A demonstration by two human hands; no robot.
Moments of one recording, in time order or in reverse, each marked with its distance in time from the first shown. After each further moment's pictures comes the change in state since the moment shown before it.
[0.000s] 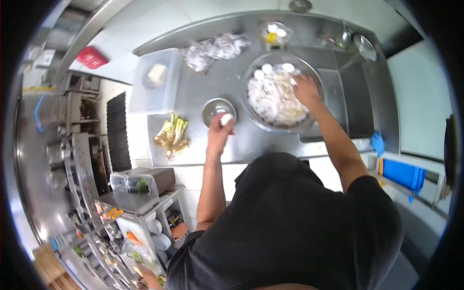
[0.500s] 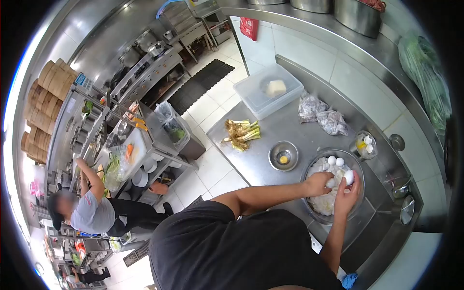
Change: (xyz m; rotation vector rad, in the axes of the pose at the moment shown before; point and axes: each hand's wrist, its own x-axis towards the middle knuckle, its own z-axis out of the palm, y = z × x) left_hand 0.031 0.054 0.151 0.486 0.002 0.485; right_hand -0.012 -0.070 -0.103 0.810 0.250 -0.132
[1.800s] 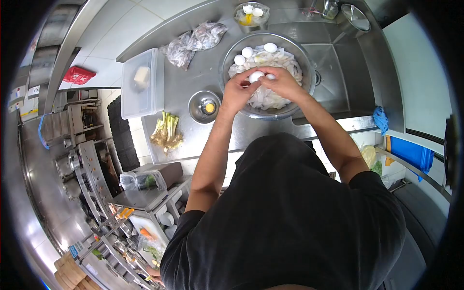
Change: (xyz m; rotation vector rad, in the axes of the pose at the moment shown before) left_hand 0.027 -0.009 -0.017 -0.317 -0.335 -0.095; right_hand -0.027 0.055 0.018 0.330 -0.290 0.469
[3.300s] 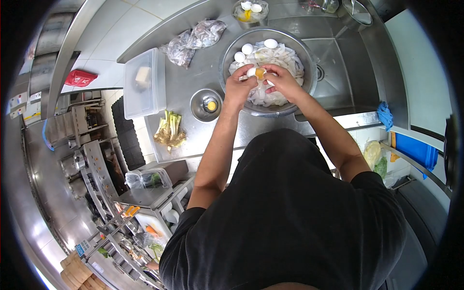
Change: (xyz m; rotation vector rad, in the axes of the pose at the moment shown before) left_hand 0.009 -0.012 0.011 -0.402 0.091 -0.280; right_hand -0.007 0.023 0.011 0.586 -0.008 0.237
